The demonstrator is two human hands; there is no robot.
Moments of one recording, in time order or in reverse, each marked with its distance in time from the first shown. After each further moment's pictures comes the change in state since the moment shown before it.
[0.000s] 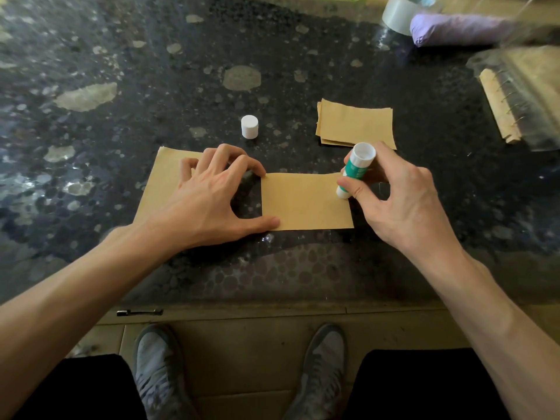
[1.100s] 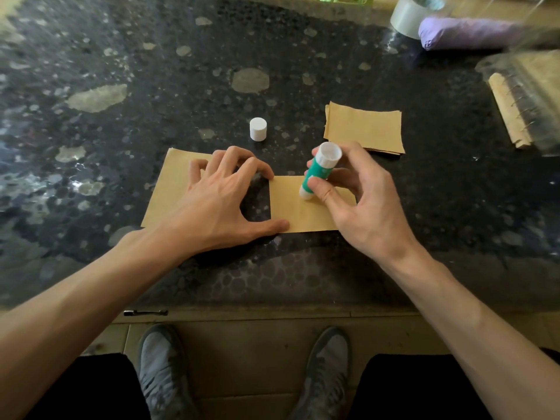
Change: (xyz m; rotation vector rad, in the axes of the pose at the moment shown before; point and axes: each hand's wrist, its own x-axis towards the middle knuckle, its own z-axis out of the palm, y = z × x) left_hand -0.002 0.000 0.004 0.002 0.066 0.017; right_hand 0.007 -0.028 0.034 0.454 -0.048 -0.066
